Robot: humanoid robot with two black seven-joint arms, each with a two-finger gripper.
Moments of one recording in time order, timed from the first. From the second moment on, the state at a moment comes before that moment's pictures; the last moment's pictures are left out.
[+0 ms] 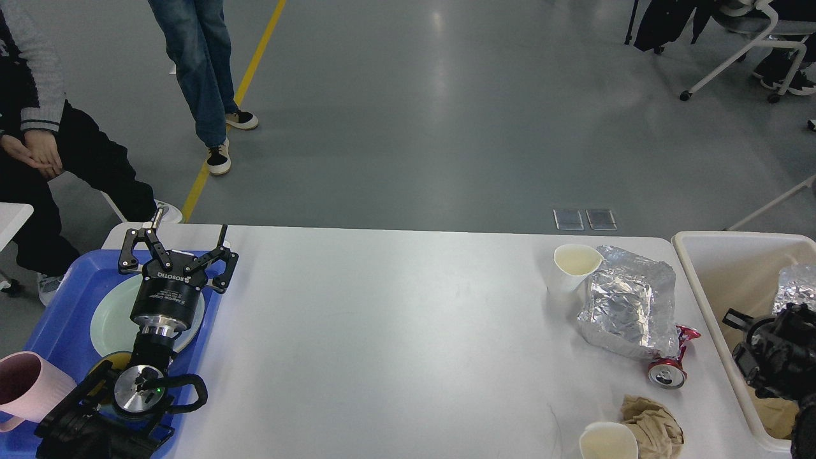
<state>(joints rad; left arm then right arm) -0.33 0.17 -1.22 -0.73 -0.03 -0.64 -0.31 0.66 -0.30 -1.16 0.01 0.16 0.01 -0.15</state>
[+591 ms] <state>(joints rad) -0.33 0.17 -1.22 -0.73 -0.03 -0.64 -0.31 0.57 -0.26 -1.11 0.01 0.16 -0.09 -0.15</state>
